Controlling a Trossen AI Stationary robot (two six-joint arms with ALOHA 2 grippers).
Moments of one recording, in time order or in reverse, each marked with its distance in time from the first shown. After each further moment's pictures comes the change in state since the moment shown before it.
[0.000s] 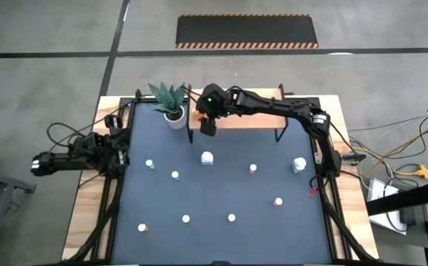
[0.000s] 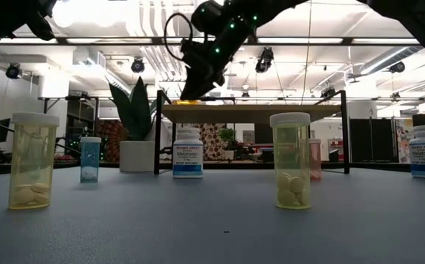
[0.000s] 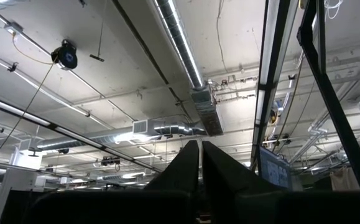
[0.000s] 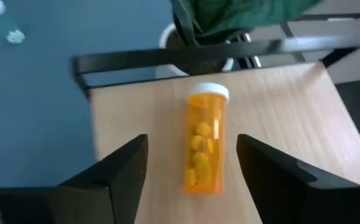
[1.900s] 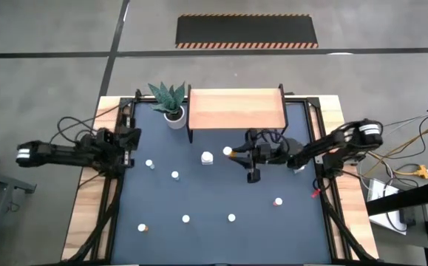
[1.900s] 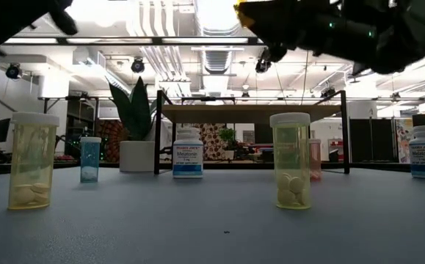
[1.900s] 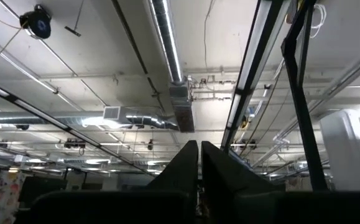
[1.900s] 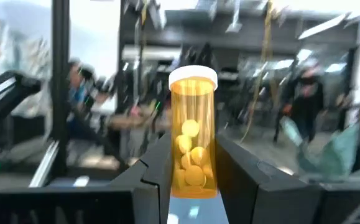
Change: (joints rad) left arm -0.001 0.485 0.092 0.356 0.065 -0.185; right arm 0.353 -0.494 -1.414 2.033 -0.058 0.119
